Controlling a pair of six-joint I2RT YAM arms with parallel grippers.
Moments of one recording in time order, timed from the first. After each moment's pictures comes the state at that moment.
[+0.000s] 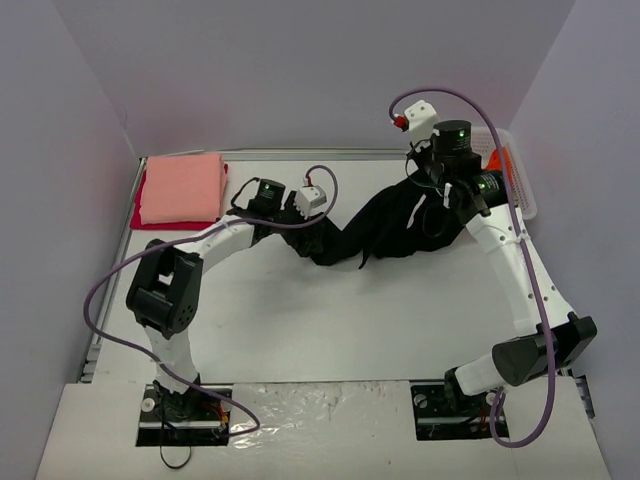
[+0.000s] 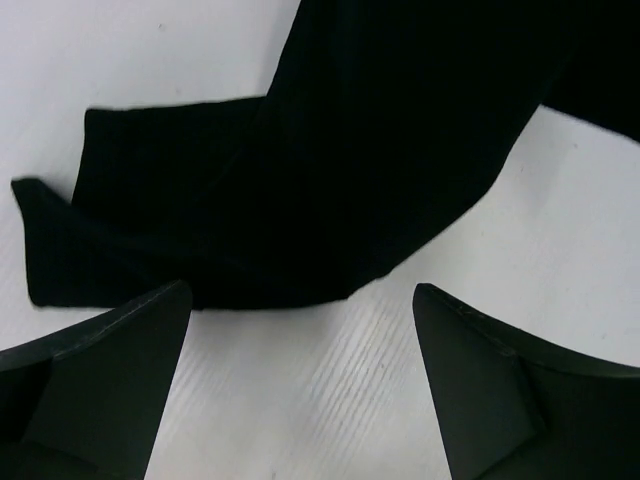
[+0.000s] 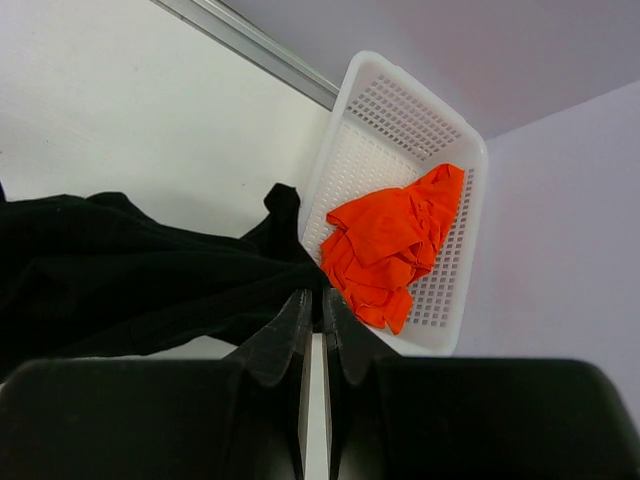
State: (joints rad) left arm -0.45 1.83 1.28 -0.18 0.57 0.26; right arm 0.32 1.45 1.65 -0.67 0.29 -0.46
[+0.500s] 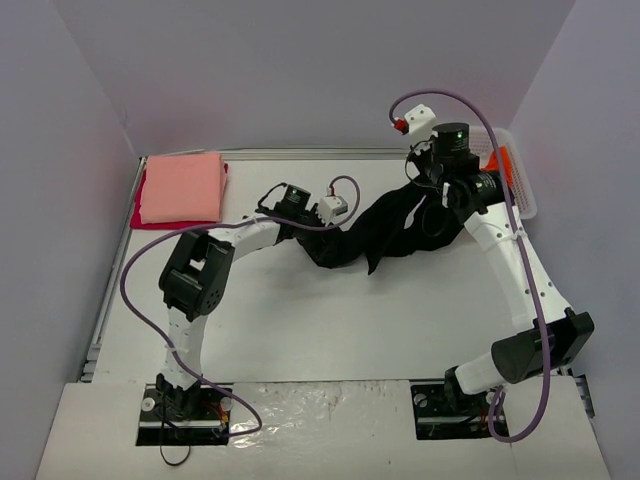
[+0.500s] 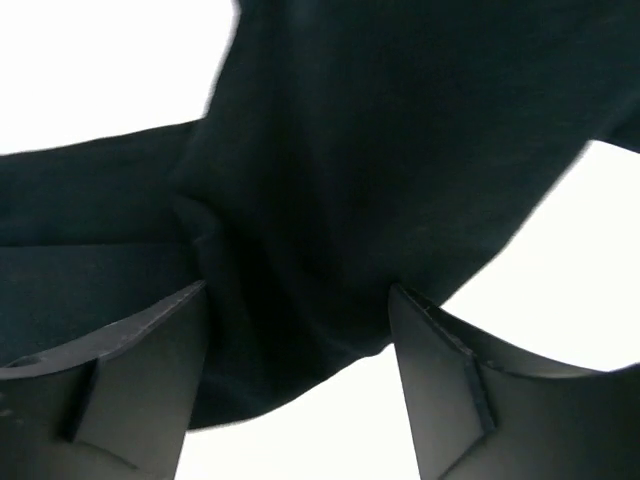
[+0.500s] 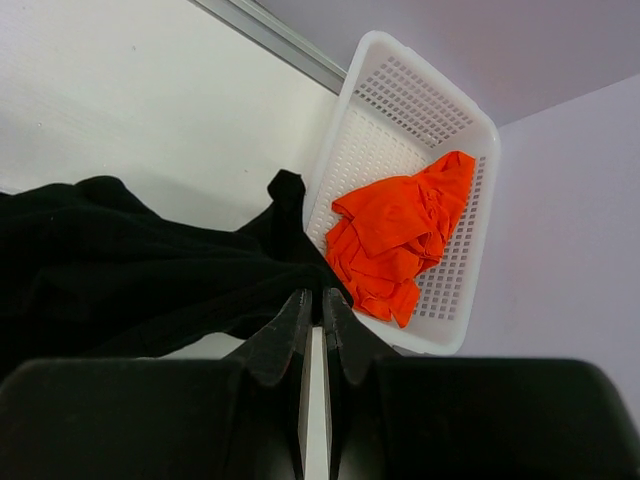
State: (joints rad) left arm -0.54 2.06 1.46 -0.21 0.58 0.23; right arm 0.30 1.46 1.62 -0.67 0.27 -0.46
